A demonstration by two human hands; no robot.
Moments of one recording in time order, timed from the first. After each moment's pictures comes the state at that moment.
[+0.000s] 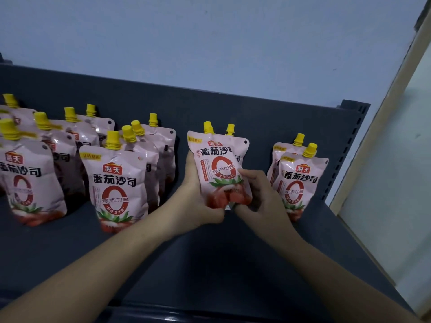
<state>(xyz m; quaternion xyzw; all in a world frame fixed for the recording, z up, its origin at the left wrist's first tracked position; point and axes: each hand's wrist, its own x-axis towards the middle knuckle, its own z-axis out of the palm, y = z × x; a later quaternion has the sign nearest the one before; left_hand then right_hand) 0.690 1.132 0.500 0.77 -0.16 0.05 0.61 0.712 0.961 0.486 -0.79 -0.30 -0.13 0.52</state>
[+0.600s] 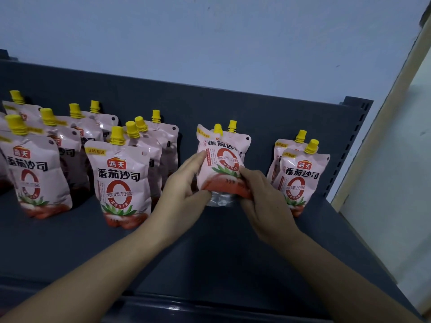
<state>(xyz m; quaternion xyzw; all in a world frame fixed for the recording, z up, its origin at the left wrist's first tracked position) 0.665 1.129 0.505 0.76 -0.15 0.21 0.59 0.712 0.960 0.481 -0.85 -0.35 -0.29 0.28</state>
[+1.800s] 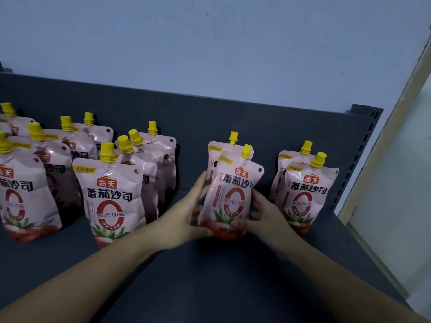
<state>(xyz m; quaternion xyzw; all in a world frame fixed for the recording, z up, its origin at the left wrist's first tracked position) 0.721 1.156 0.471 0.79 -0.22 -0.02 0.56 0.755 0.952 0.467 -0.76 -0.20 0.08 0.62</state>
